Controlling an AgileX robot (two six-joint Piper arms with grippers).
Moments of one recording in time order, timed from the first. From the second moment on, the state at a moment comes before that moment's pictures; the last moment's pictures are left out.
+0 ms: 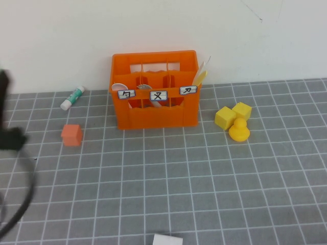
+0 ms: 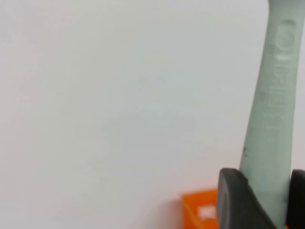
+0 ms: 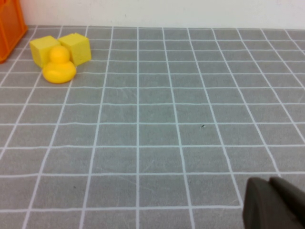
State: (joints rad) right arm -0.02 -0.01 0.02 0.00 0.41 -0.04; left arm -0.04 0.83 -0.46 0.46 -0.50 -0.48
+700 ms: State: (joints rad) right arm -0.02 -0.01 0.02 0.00 0.41 -0.04; left arm -0.06 1.74 -0.92 0.63 -0.95 -0.54
